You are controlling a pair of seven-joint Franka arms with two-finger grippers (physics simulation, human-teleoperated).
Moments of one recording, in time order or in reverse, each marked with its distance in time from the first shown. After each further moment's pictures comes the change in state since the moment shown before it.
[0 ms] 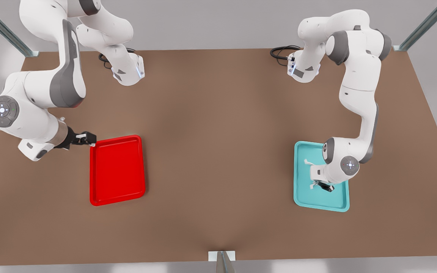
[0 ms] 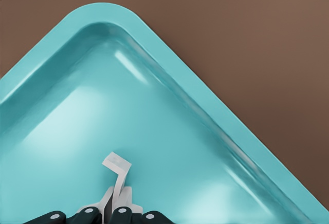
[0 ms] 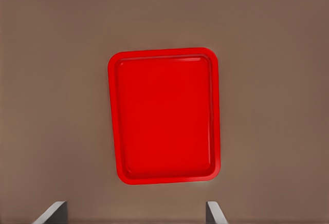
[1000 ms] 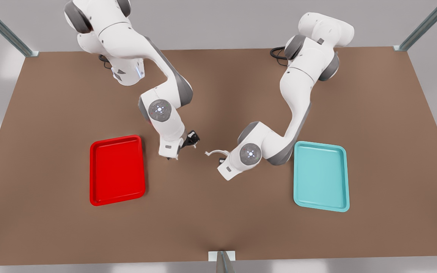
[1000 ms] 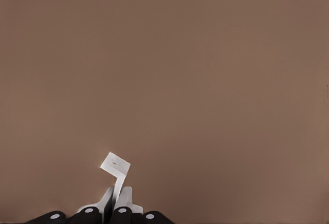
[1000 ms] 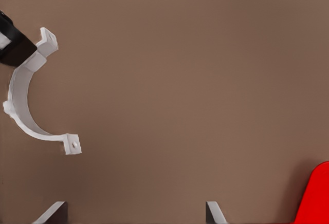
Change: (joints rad) left arm -0.450 0.232 -0.206 0.796 -0.069 -0.628 -1.423; right arm 0.524 0.184 0.004 -0.177 0.099 0.607 0.007
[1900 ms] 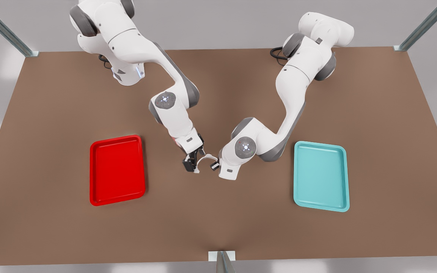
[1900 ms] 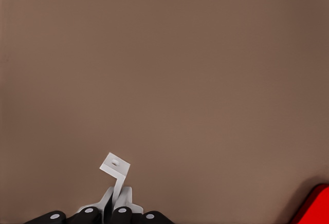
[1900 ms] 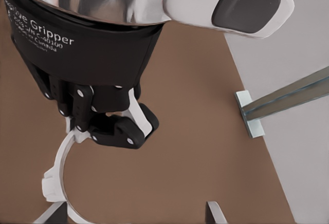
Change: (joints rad) left arm -0.020 0.004 -0.027 0.005 -0.034 0.087 -0.654; right arm 0.008 0.047 0.018 -0.042 -0.038 0.427 -0.772
